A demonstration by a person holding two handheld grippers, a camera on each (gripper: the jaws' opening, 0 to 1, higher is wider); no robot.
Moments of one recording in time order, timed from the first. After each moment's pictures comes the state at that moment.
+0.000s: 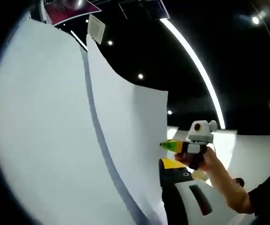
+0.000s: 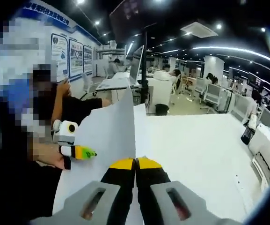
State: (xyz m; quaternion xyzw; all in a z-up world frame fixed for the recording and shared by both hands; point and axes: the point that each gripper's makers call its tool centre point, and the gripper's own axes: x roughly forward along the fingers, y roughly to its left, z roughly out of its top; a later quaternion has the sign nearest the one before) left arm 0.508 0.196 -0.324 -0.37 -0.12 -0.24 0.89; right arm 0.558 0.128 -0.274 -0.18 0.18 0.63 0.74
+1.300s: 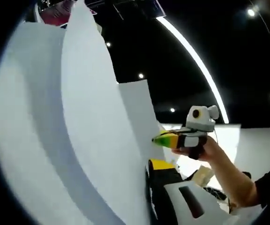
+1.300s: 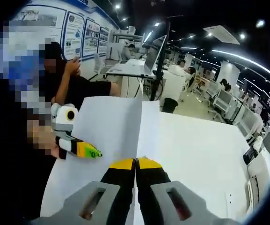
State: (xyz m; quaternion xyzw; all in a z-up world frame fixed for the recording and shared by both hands) left arm 0.510 0.198 -0.328 -0.34 -0.12 -0.22 0.91; right arm 0.551 0.162 -0.292 -0.27 0.17 0.65 0.69
